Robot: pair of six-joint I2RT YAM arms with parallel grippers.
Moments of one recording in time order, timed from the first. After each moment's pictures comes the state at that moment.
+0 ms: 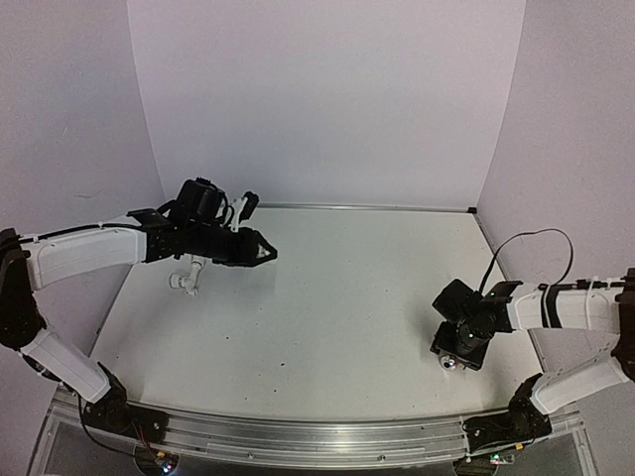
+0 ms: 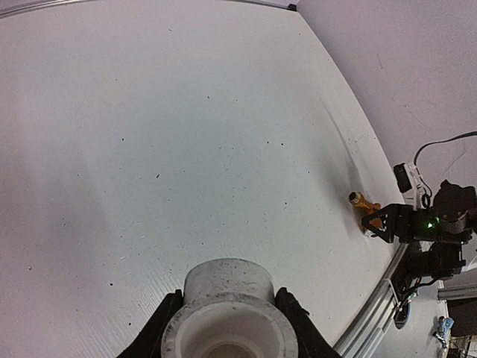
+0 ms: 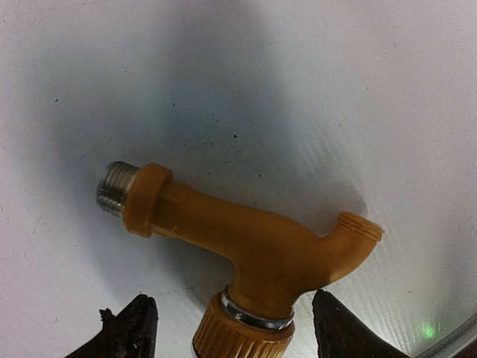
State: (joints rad) left arm -0.68 1.46 1.10 -0.29 0.29 -0.44; right arm 0.69 1.29 0.60 -0.70 0.22 1.17
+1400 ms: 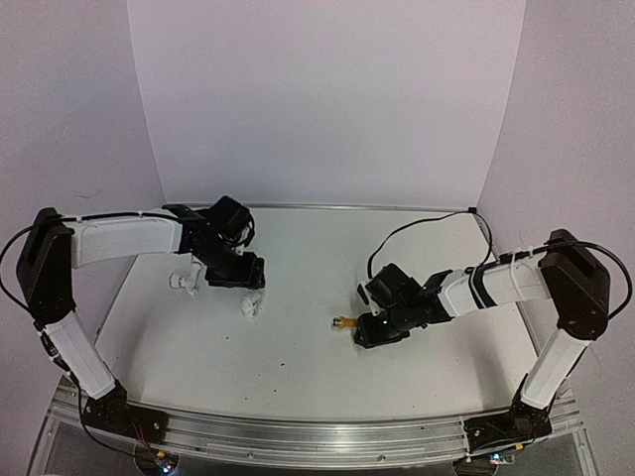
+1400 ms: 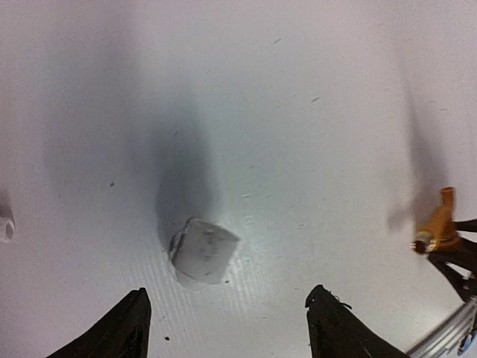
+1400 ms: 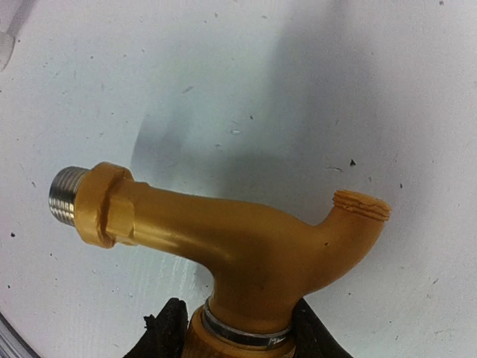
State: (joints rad) left arm -0.70 1.69 1.23 -0.65 -0.01 -0.50; right arm 0.88 1.74 0.91 -0.25 0.00 0.55
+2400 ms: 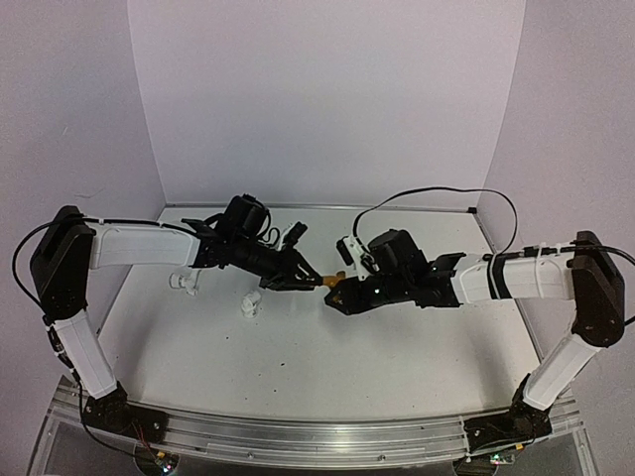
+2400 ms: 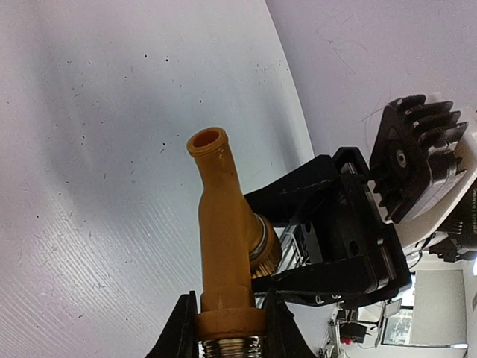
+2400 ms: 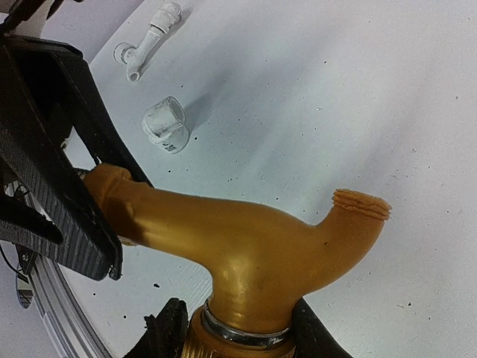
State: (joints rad) left arm -0.76 1.76 1.20 -0.12 0.70 -0.70; right arm 0.89 1.64 1.01 -0.06 -0.13 0.42
